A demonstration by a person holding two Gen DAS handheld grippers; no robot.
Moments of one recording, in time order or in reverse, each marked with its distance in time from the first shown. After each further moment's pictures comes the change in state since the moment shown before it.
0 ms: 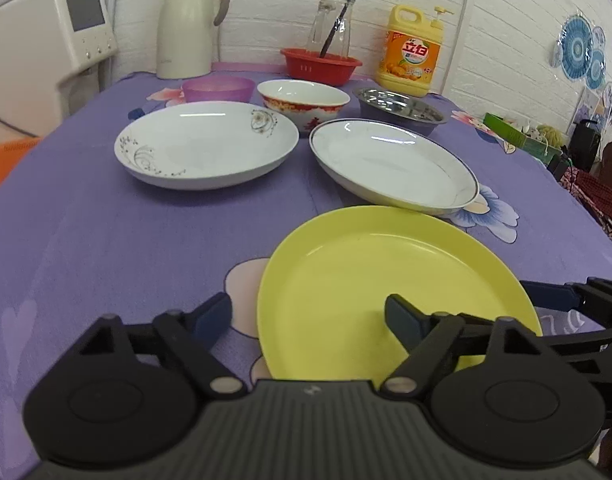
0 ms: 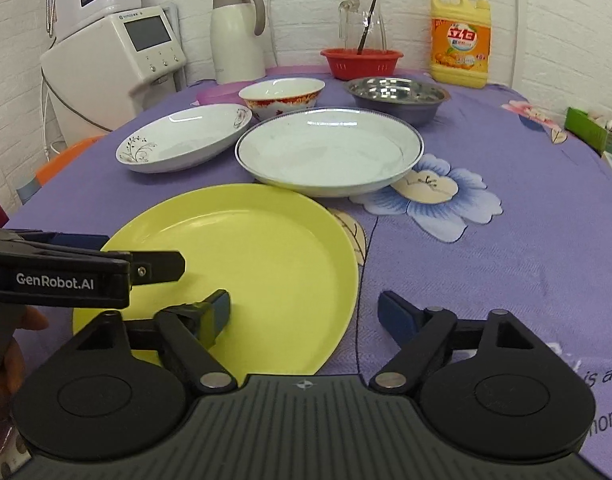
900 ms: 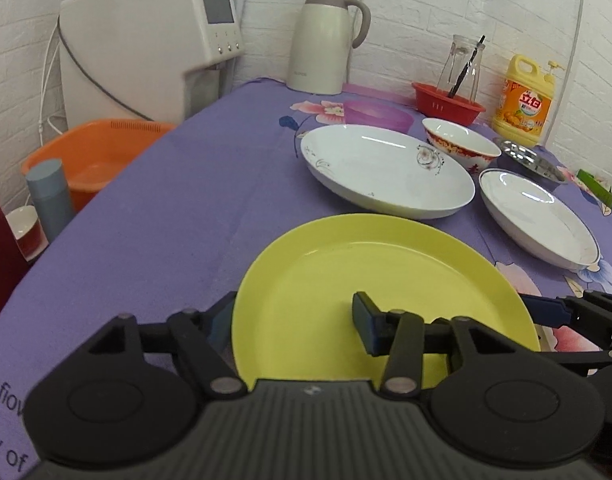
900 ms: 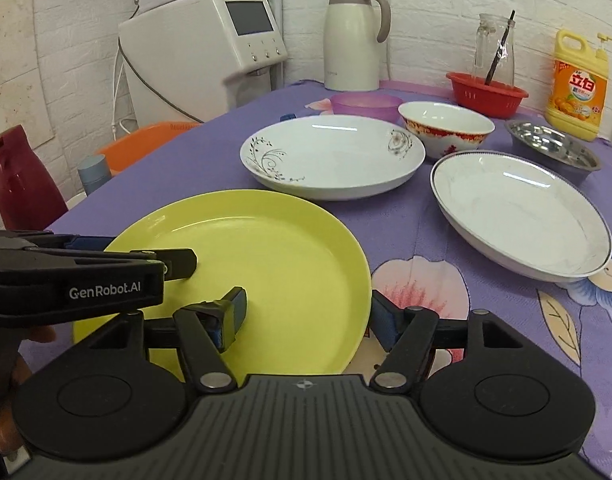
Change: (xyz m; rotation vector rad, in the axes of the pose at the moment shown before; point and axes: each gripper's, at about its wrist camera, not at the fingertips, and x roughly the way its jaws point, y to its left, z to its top) left arm -0.025 0.100 -0.006 -0.175 -0.075 0.228; right arm 0.056 0.109 0.032 -0.150 -0.022 0.173
